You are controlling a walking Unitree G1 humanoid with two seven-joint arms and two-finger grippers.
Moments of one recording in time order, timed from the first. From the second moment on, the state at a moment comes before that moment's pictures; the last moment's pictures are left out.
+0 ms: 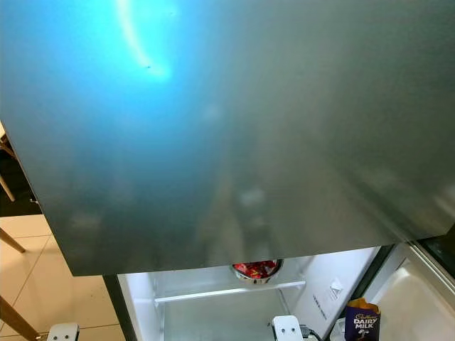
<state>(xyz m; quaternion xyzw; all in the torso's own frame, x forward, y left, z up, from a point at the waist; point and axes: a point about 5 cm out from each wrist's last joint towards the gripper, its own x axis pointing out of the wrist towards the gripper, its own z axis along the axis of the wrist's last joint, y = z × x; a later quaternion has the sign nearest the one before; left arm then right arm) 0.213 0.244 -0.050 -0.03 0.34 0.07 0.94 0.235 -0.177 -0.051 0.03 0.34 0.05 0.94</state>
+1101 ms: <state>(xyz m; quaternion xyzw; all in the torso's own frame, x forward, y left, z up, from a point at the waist) 0.215 0.247 -0.048 -0.02 0.34 0.08 0.94 0.235 -0.175 -0.051 0.00 0.34 0.04 0.94</state>
